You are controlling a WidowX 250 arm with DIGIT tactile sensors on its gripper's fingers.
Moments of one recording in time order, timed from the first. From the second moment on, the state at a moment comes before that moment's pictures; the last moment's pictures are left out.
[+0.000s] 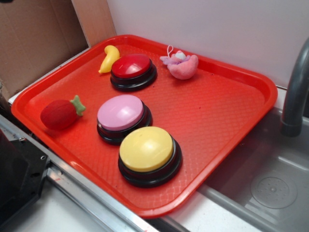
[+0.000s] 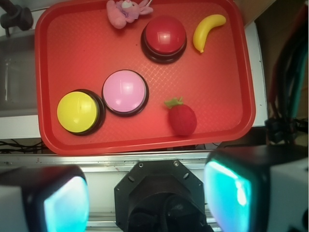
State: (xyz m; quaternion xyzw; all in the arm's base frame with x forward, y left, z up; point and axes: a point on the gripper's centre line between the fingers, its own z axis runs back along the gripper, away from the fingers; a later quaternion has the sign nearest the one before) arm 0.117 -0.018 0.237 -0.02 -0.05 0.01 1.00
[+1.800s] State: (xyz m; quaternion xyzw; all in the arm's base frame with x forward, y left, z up) arm 0.141 0.041 0.037 0.06 -0.01 0.00 1.00
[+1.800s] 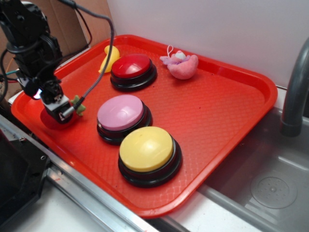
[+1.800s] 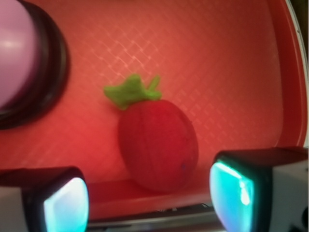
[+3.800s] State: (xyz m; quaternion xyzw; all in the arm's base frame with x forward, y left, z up) arm 0.200 0.004 0.104 -0.04 0.02 0.06 1.00
